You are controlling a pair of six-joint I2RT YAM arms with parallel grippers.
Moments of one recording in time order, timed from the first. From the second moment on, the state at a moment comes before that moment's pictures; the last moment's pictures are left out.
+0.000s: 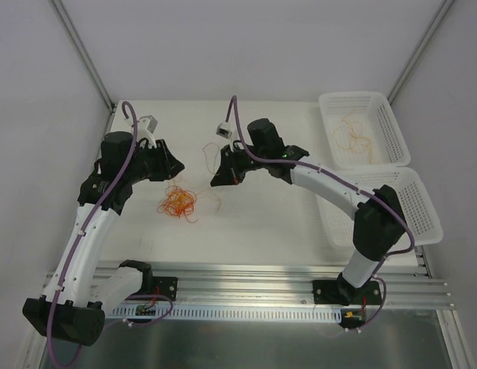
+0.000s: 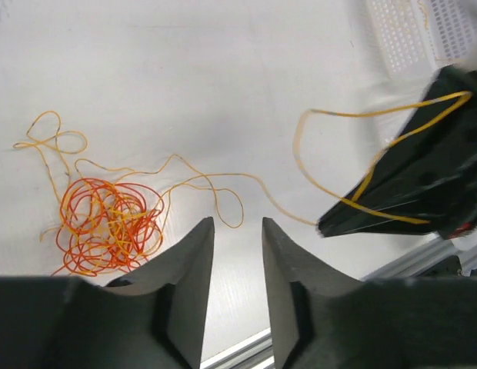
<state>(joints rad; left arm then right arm) -0.17 0.96 1.09 -0.64 0.35 -0.34 0.77 1.74 1.41 -0.20 -0.78 0.27</state>
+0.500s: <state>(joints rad) -0.17 0.97 0.86 -0.55 0.33 -0.30 0.71 1.47 1.63 -0.56 -0.45 0.12</state>
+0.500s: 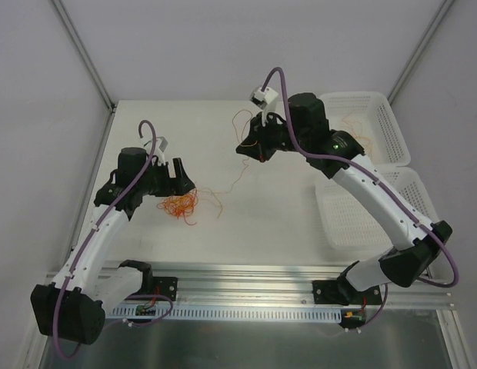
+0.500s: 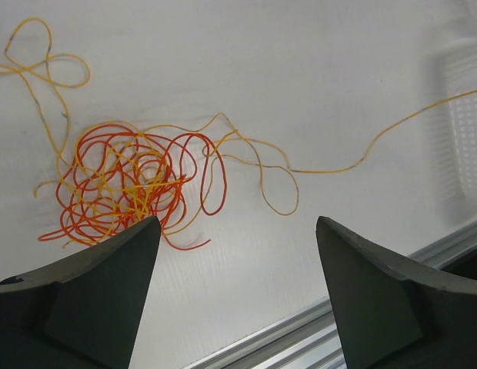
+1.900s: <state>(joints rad) -0.17 1.10 0.72 -0.47 0.28 -0.40 0.32 1.23 1.80 -0.74 -0.24 0.09</state>
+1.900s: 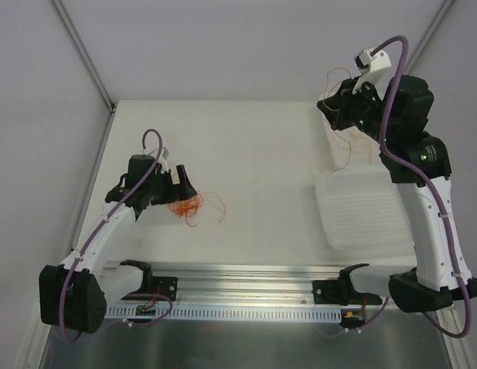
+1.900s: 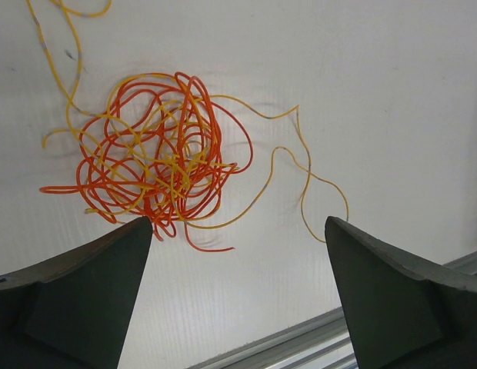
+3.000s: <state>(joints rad) -0.17 0.76 0.60 -0.48 0.09 -0.27 -0.12 1.84 1.91 -0.47 0.02 0.07</state>
